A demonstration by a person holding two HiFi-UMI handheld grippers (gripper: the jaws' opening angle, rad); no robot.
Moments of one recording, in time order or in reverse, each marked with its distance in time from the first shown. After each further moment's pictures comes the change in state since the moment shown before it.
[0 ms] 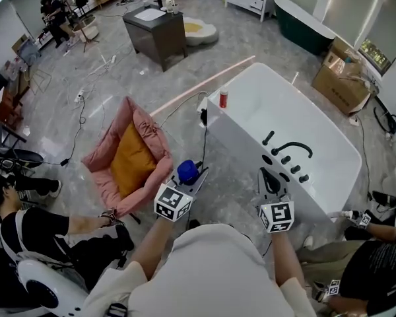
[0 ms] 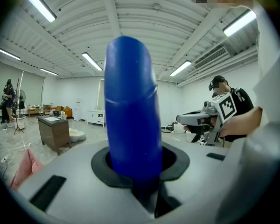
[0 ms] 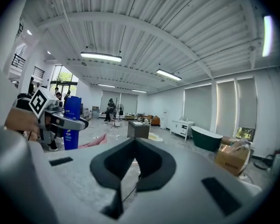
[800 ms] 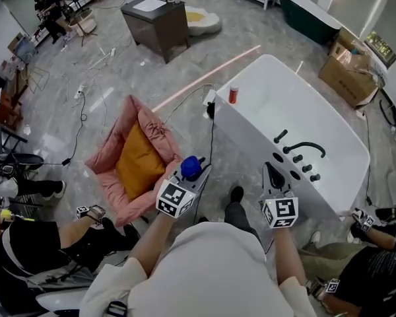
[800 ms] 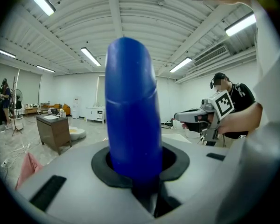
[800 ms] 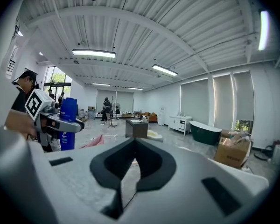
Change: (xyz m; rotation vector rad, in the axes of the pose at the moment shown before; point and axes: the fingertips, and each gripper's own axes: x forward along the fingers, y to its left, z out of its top) left arm 0.023 0.088 -0.017 0.015 0.051 -0.029; right arm 0.092 0.009 -0.009 0.064 0.028 -0.038
